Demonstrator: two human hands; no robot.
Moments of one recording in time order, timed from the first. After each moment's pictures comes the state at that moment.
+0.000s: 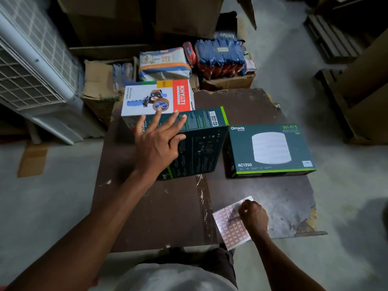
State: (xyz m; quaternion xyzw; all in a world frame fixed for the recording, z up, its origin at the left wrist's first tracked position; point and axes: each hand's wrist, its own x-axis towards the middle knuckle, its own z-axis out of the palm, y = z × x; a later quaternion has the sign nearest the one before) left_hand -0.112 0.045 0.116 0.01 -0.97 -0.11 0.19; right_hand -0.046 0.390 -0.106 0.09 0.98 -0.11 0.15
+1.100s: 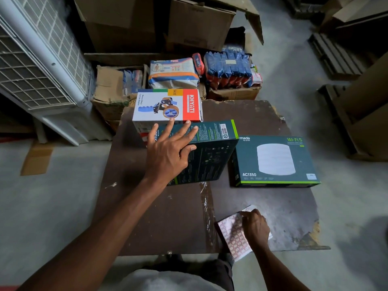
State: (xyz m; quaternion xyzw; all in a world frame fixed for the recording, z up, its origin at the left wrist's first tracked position) left_hand -0.102 0.044 0.116 0.00 -0.98 -0.11 0.18; right_hand -0.040 0.383 -0.112 0.07 0.98 -0.11 0.12
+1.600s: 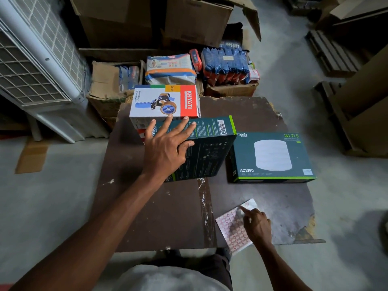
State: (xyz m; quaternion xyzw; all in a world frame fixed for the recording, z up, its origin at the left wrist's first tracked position) left_hand -0.102 0.044 0.117 0.00 -0.97 -0.12 0.19; right_hand -0.035 0.411 -0.116 -0.01 0.99 -0.12 0.11
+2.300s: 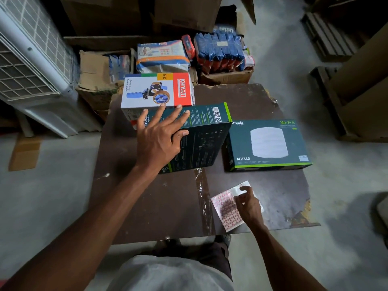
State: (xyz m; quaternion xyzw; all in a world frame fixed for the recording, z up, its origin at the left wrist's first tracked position) left_hand -0.104 0.043 0.115 0.00 -0.97 -0.13 0.20; right_hand -0.044 0.388 -0.106 0.07 0.93 -0.34 0.12
